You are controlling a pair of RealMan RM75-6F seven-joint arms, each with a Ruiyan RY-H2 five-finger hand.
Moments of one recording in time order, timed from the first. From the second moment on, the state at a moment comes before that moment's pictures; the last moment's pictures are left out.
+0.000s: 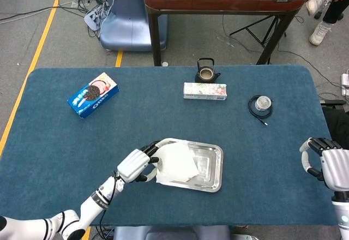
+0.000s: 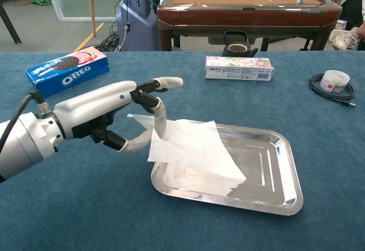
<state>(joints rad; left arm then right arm) -0.66 -1.64 -0.03 -1.50 1.59 1.13 -0.15 0.08 -1.09 0.09 -1.58 -1.55 1.56 0.10</state>
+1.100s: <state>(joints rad) -0.70 -1.69 -0.04 -1.41 1.56 1.06 -0.18 0.08 -1.10 0.09 -1.58 -1.54 1.55 0.09</state>
